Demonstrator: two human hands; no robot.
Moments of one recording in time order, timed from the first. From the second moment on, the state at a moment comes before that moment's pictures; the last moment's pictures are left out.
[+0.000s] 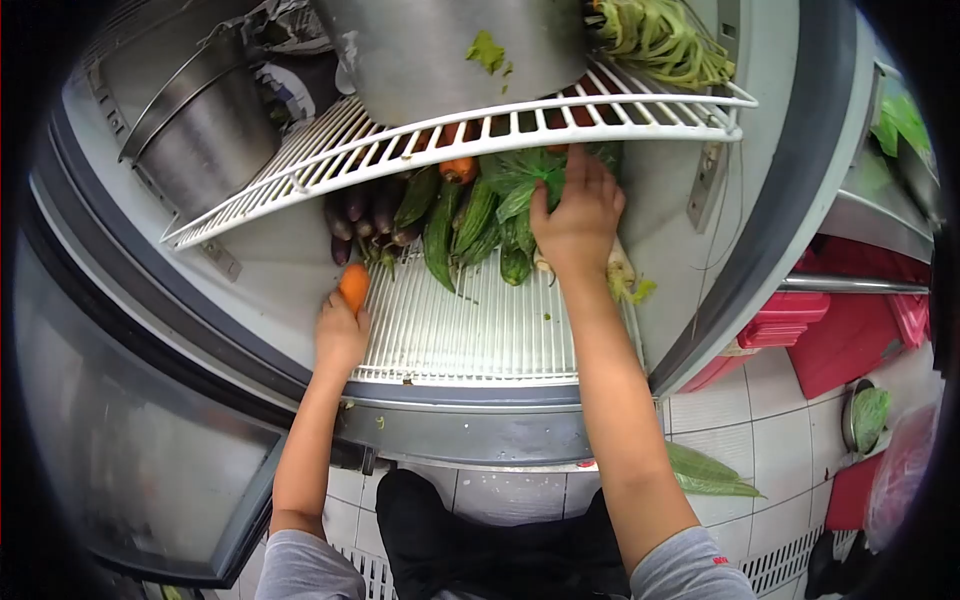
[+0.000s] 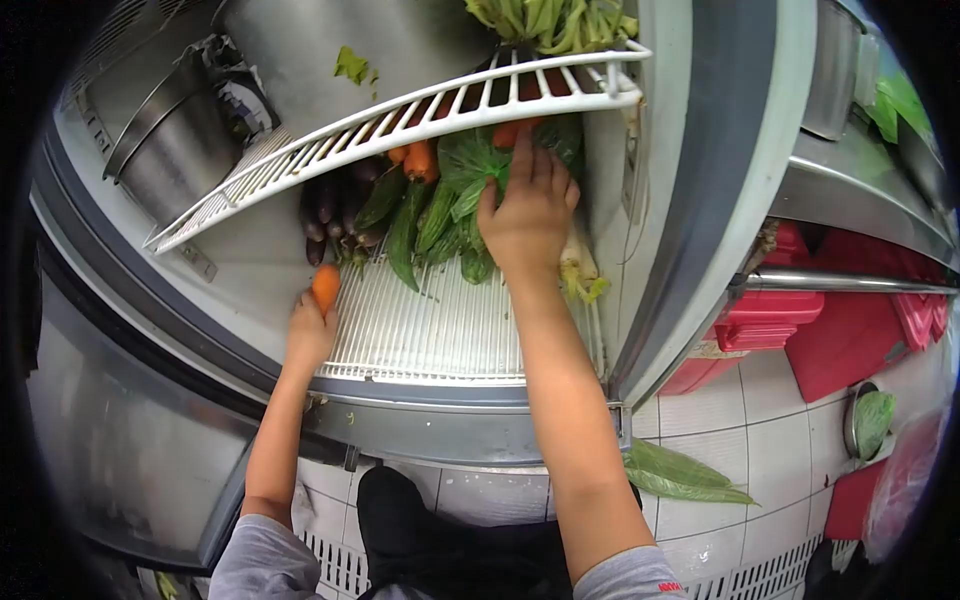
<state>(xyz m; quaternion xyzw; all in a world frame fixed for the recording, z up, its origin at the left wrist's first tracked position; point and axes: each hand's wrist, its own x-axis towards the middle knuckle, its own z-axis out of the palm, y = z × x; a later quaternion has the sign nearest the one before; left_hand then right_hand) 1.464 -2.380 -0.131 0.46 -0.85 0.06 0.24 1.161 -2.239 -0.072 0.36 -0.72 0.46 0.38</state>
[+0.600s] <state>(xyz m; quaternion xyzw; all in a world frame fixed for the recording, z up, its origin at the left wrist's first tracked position) 1.266 -2.465 0.036 0.28 -0.89 0.05 0.37 1.162 -2.233 -0.065 0.37 -0.72 0.49 0.34</state>
